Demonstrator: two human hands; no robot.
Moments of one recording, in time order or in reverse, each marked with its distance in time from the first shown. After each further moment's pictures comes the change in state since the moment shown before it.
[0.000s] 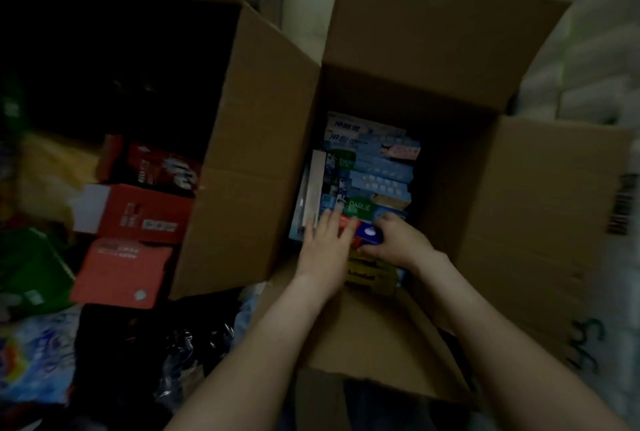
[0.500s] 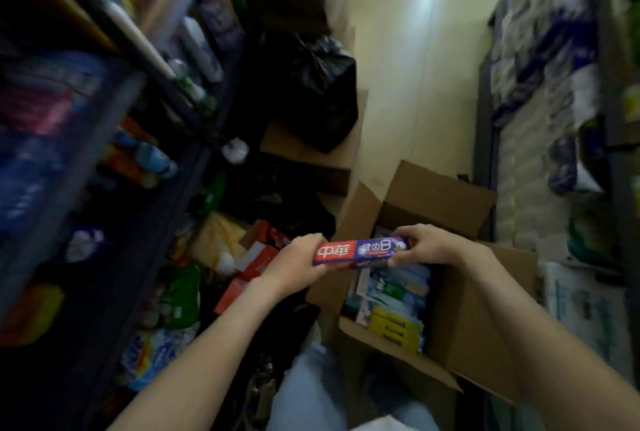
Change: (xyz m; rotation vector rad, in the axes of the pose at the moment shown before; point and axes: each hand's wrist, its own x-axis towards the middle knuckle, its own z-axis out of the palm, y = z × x) left_hand -0.293 -0.100 -0.242 -0.458 0.450 -0.006; right_hand -0.282 -0.214 -0.204 0.002 0.033 -0.204
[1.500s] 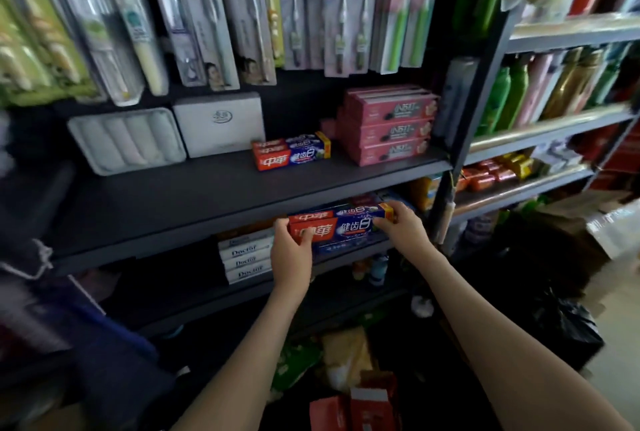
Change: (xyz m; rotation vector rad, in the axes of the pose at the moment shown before) left_hand -0.278 -0.043 -0.247 -0.556 1.637 -0.716; right_hand -0.072 -0.498 0.055 -0.025 0.298 -0.952
